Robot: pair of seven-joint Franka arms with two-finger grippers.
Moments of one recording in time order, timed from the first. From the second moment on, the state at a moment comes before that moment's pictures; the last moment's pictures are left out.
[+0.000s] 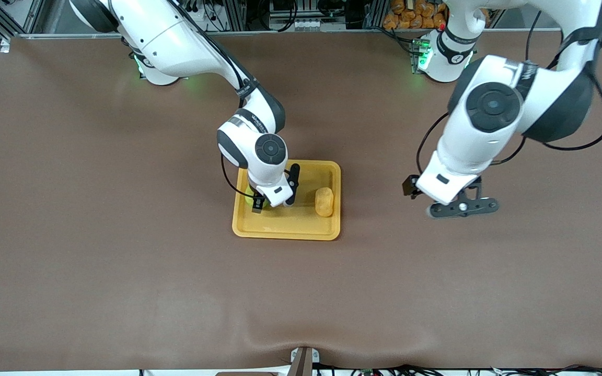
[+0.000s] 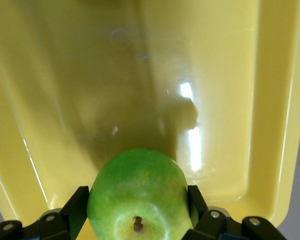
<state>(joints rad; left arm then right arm) -0.08 0.31 -0.36 -1.54 0.23 1.80 -0.55 0.58 0.70 0.13 -1.58 -0.27 2.11 -0.56</state>
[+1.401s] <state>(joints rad) 0.15 0.08 -0.36 -1.52 0.14 1.63 -0.15 0.53 0.51 0.11 -1.54 -0.34 1.90 -0.40</state>
